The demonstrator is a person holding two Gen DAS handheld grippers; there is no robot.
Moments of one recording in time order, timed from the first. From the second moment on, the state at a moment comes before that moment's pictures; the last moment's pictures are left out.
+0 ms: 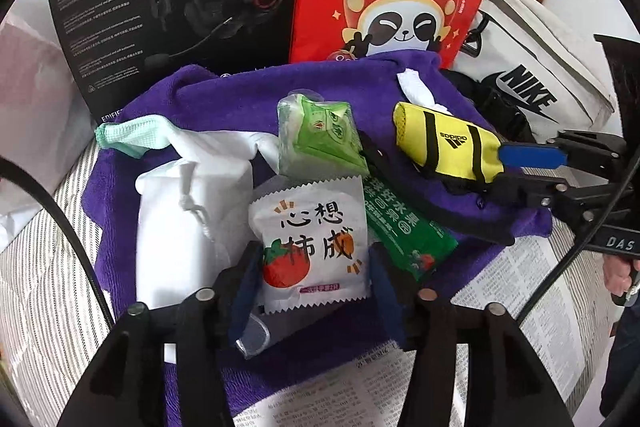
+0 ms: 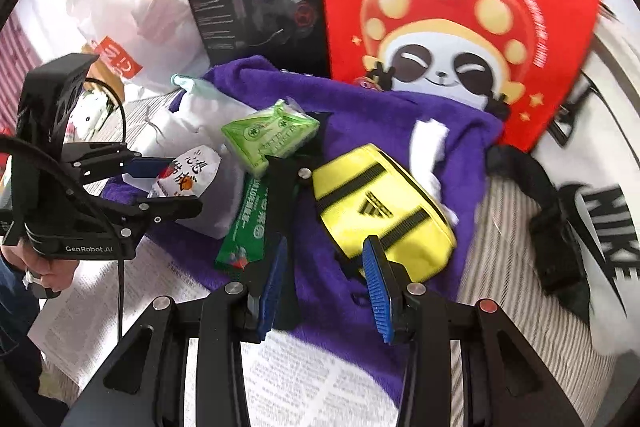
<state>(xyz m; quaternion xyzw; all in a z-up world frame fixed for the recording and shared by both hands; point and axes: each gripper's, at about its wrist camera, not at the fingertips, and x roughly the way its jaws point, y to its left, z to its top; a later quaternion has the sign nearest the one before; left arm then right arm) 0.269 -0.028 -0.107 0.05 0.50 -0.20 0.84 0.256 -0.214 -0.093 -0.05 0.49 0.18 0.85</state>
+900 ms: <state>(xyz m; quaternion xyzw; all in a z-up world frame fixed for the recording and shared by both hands) 0.204 -0.037 -0.067 0.08 0.49 -0.16 0.85 0.167 -0.228 -0.050 0.02 0.47 0.10 0.88</state>
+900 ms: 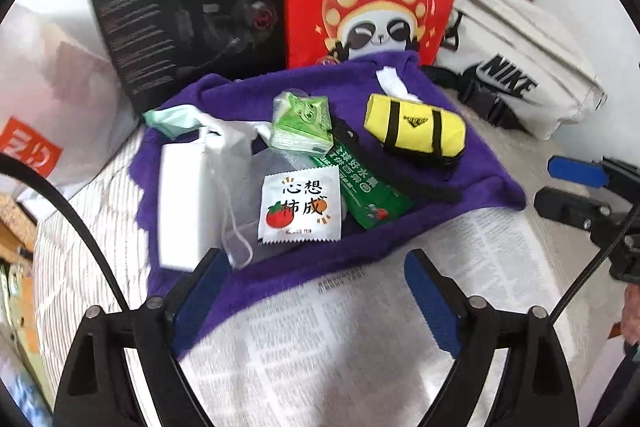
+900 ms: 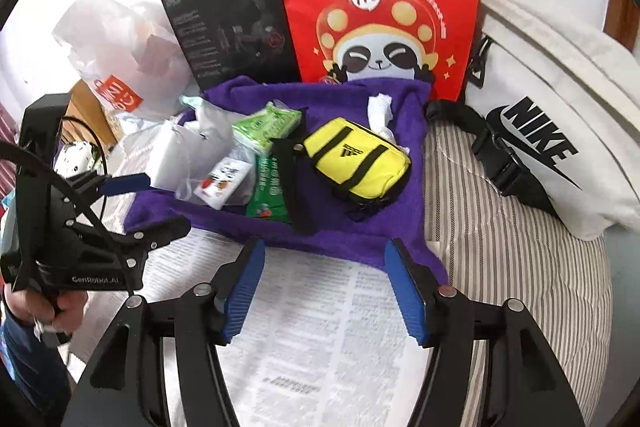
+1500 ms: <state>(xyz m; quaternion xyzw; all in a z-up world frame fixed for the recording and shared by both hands) 0.103 -0.005 0.017 0.02 0.43 -0.07 0.90 0.097 -0.205 -0.001 0.04 0.44 0.05 0.90</state>
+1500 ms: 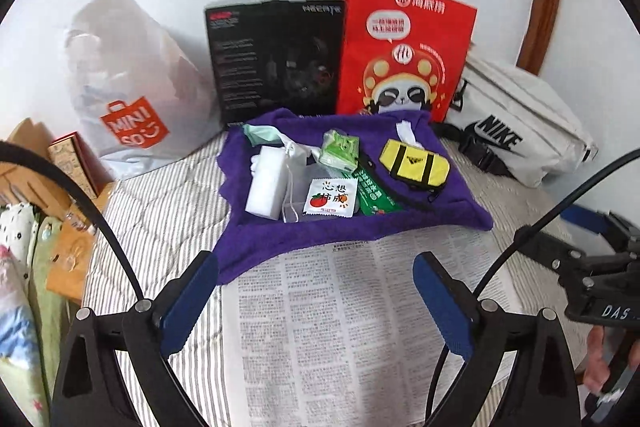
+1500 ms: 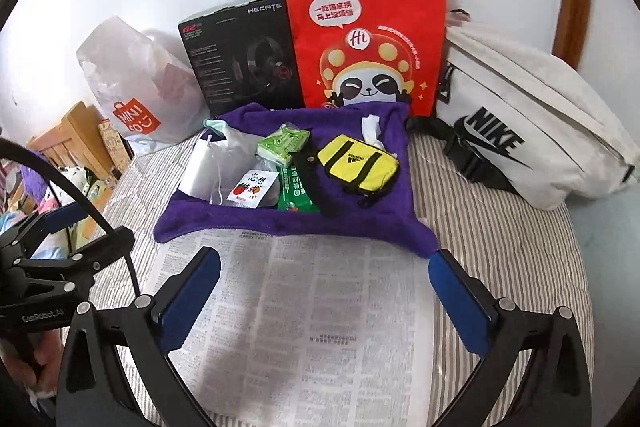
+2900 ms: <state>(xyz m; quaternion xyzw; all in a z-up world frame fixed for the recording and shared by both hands) 0.052 -0.002 0.035 0.00 0.42 -0.05 0.91 0.044 -0.204 0.017 0.02 0.43 0.02 0.90</state>
